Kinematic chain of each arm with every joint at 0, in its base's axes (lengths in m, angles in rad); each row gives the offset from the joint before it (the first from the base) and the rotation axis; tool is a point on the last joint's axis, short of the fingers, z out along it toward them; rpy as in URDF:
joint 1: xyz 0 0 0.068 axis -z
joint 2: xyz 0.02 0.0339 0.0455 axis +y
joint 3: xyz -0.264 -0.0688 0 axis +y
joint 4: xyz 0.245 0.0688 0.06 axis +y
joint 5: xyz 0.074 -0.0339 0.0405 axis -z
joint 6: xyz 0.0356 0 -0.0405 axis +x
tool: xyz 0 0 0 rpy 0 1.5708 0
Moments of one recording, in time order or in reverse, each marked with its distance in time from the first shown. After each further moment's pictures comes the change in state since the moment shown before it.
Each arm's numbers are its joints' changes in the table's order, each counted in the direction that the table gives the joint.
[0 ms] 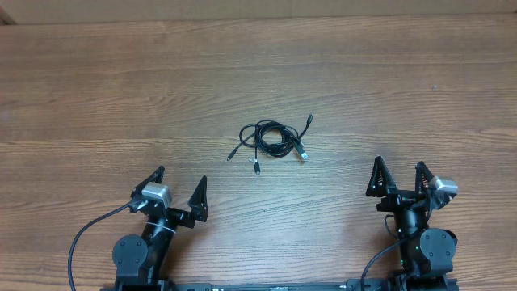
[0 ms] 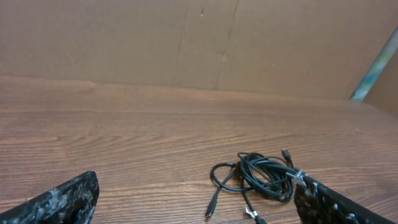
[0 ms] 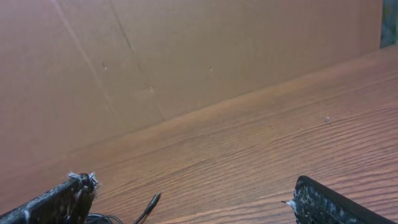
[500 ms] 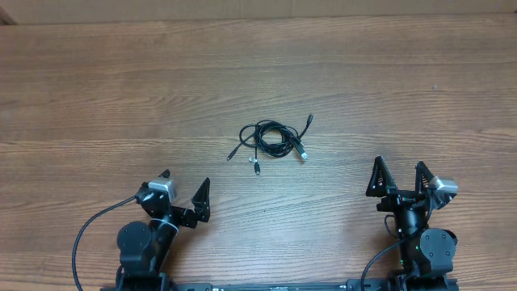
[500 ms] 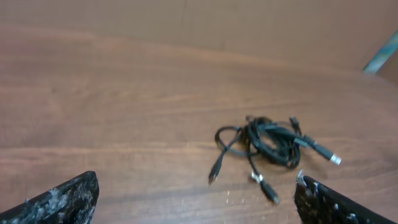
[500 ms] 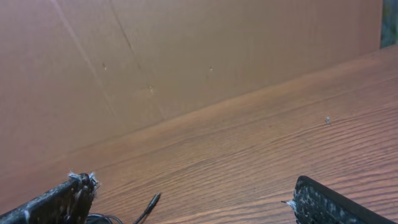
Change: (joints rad) left arm 0.000 0.187 -0.004 0.002 0.005 0.006; right arm 0.000 0.000 0.000 0.000 0.000 0.000
